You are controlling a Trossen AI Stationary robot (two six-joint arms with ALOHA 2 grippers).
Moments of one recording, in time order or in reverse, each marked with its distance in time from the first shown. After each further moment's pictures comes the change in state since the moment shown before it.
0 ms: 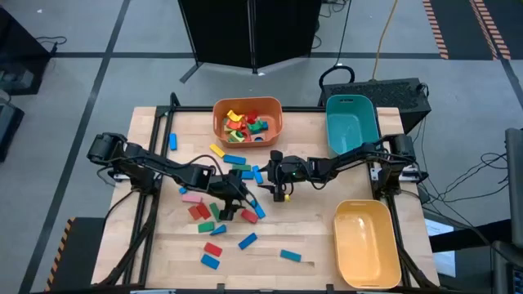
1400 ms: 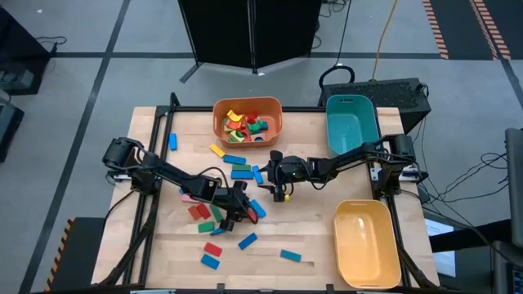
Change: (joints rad) left arm -0.068 0.167 -0.023 0.160 0.003 0.070; right arm -0.001 0.000 0.000 0.000 -0.001 -0.016
